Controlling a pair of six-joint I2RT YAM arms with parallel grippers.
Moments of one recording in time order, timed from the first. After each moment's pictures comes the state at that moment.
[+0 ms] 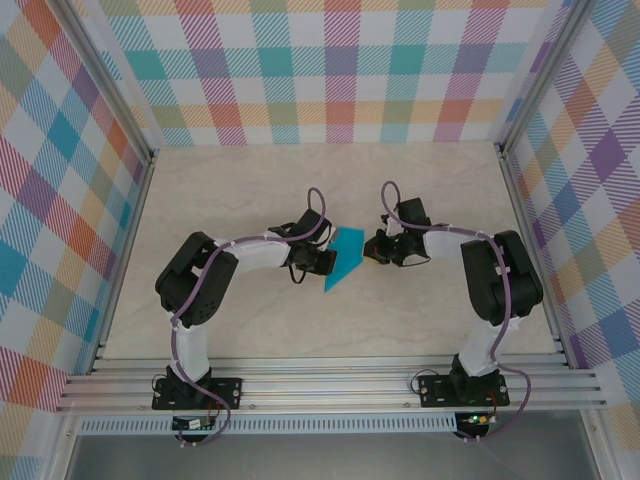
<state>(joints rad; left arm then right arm) -0.66 1.94 1.18 -0.32 0.19 -0.34 0.32 1.79 0.95 -0.19 -0.62 0.62</state>
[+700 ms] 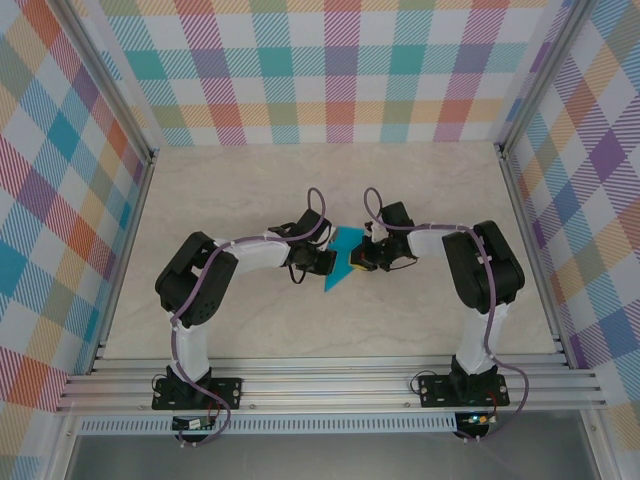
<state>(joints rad) -0.66 1.94 1.18 -0.32 0.19 -0.34 0.39 1.92 1.00 -0.18 -0.66 0.62</state>
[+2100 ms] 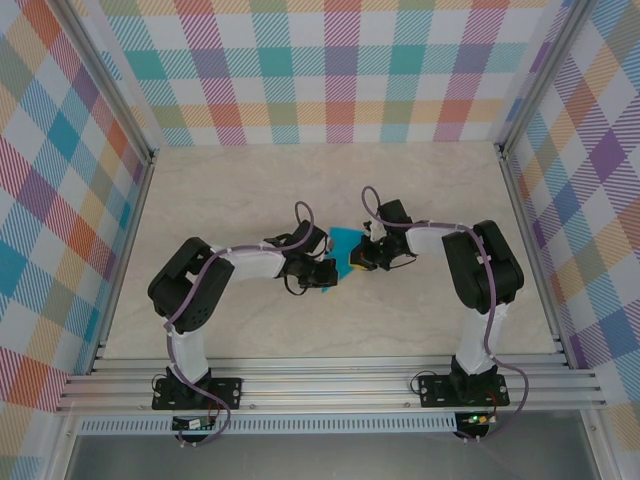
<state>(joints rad) -0.68 1.88 1.04 -0.22 0.38 -0.63 0.39 1.92 1.05 -0.27 -0.64 0.60</state>
